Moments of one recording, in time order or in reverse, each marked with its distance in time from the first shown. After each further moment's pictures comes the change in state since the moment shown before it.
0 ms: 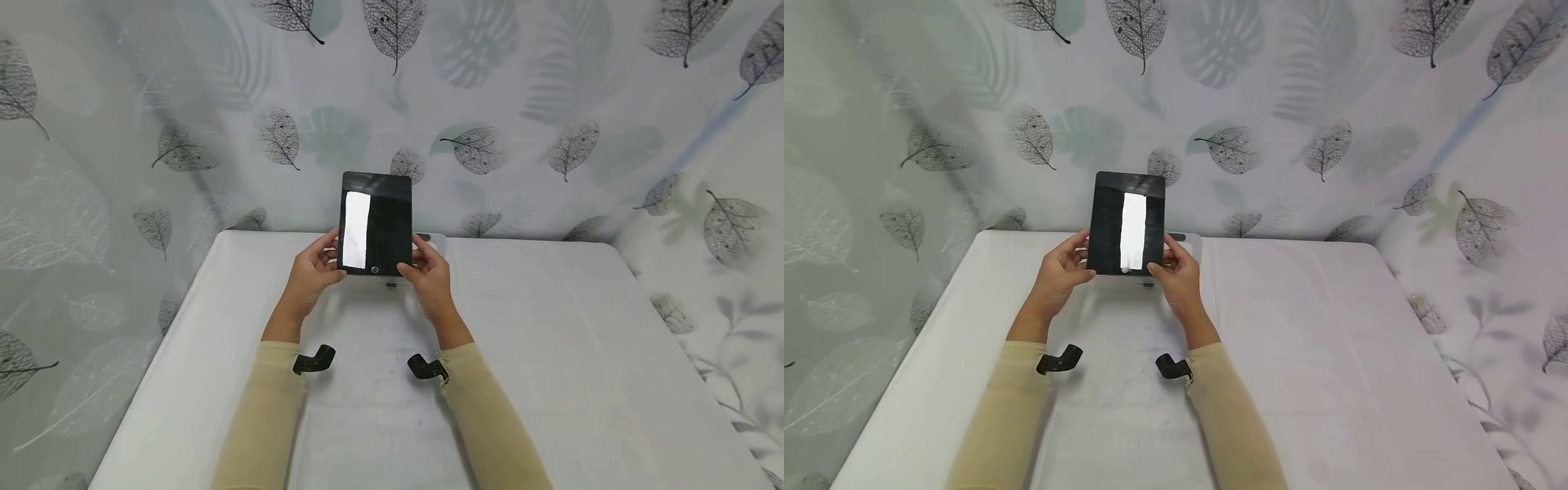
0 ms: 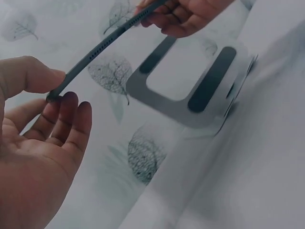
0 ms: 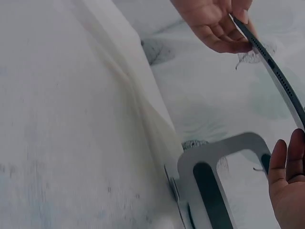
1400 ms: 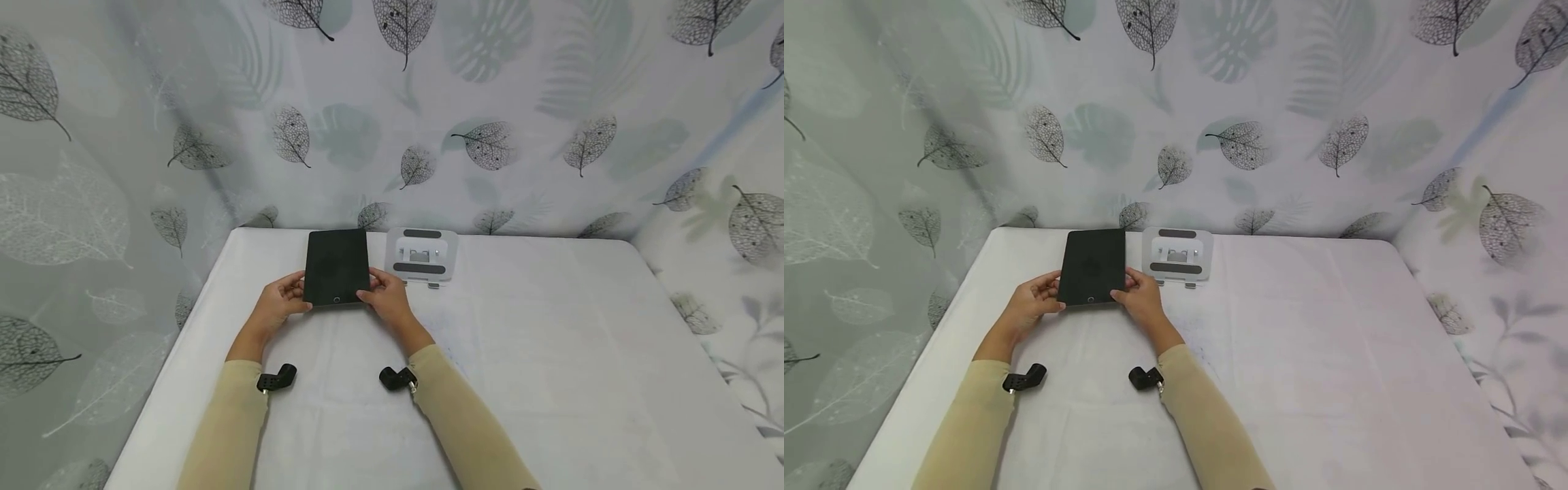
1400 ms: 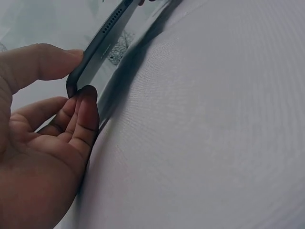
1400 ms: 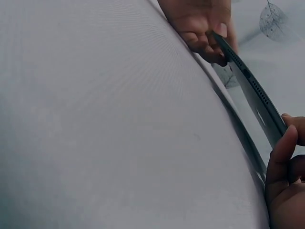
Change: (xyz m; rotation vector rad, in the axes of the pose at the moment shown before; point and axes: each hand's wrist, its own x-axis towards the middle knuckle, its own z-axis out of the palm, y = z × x) left_hand -0.047 -0.049 -0.096 0.238 0.065 -0.266; right_hand -0.009 0.073 0.075 -0.096 -0.153 0.313
